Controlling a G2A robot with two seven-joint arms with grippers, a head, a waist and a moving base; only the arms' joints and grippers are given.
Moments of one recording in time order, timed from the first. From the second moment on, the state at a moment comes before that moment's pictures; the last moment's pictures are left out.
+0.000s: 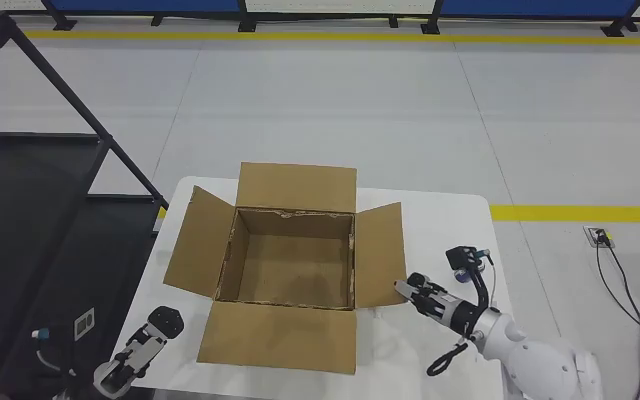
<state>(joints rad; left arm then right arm) 1.82 -1.06 -1.93 -1.90 -0.33 -0.77 -0.71 -1.33 -1.48 1.68 -1.98 -0.66 -0.14 1.10</state>
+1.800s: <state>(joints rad) 1.81 -1.06 -1.91 -1.92 -0.34 -0.75 -0.72 -1.20 -1.40 1.52 -1.63 -1.29 0.16 1.05</state>
